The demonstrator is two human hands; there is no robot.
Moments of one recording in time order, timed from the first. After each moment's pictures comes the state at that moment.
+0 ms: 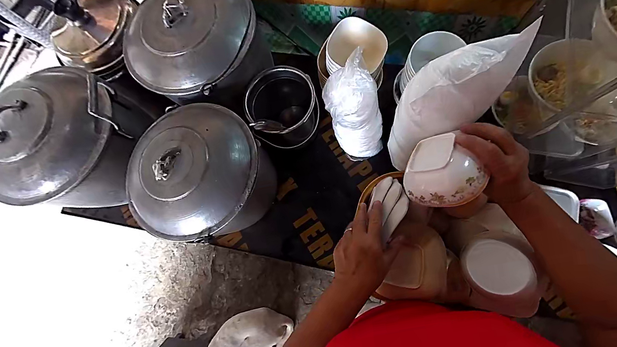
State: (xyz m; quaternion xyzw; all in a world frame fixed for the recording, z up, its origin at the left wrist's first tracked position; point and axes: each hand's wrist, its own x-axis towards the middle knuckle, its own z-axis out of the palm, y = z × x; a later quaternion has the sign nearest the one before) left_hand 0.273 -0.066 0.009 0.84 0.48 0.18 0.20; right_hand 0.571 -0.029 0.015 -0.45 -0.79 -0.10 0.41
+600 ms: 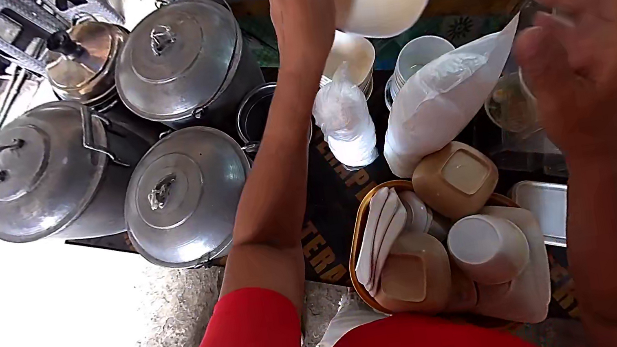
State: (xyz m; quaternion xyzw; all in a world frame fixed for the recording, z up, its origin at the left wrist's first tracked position) left_hand 0.356 0.226 0.159 0.77 0.47 0.38 0.23; right_hand 0.557 -0.003 0.162 -0.60 -0.65 0.04 0.46
